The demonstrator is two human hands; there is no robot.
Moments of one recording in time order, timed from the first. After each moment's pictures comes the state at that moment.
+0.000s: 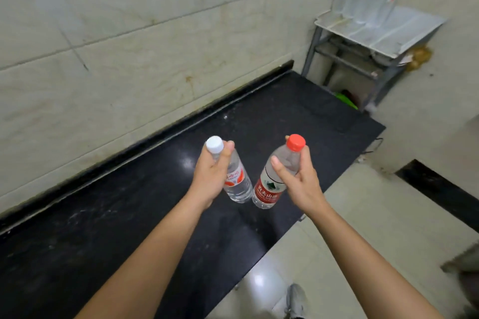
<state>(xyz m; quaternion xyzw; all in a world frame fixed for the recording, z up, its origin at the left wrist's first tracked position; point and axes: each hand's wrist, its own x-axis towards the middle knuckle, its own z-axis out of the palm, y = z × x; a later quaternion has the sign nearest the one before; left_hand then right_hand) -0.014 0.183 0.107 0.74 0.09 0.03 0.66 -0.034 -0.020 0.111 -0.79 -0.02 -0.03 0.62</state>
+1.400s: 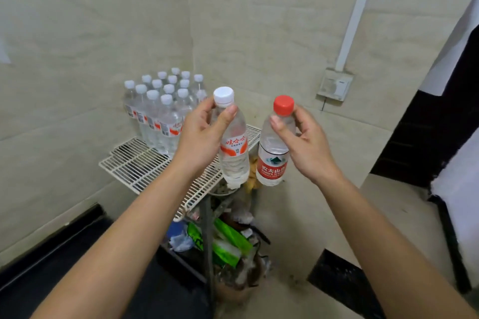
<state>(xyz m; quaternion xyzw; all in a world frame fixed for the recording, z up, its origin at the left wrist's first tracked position) 0.470 -0.504 0.323 0.67 -0.23 0.07 0.71 0.430 -0.700 0.304 -0.79 -0.05 -0.28 0.54</state>
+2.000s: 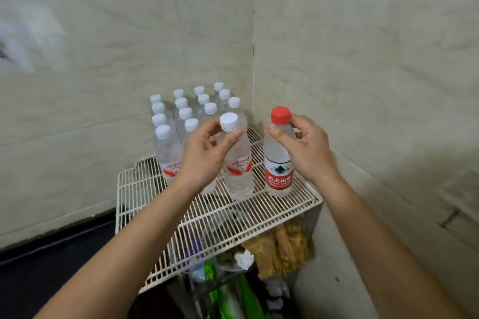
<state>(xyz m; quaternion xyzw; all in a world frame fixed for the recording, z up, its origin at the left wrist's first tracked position) 0.691 -0.586 0.279 0.77 -0.03 0.23 0.60 0.759 -0.783 0.273 -0.78 -0.19 -0.16 0.57</state>
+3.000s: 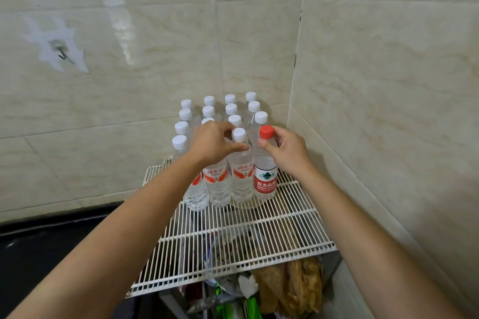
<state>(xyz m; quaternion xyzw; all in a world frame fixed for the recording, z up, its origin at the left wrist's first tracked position) 0.783 -0.540 0.290 0.95 0.15 0.18 0.22 0.874 -0.716 0.256 -0.80 -0.29 0.02 0.52</state>
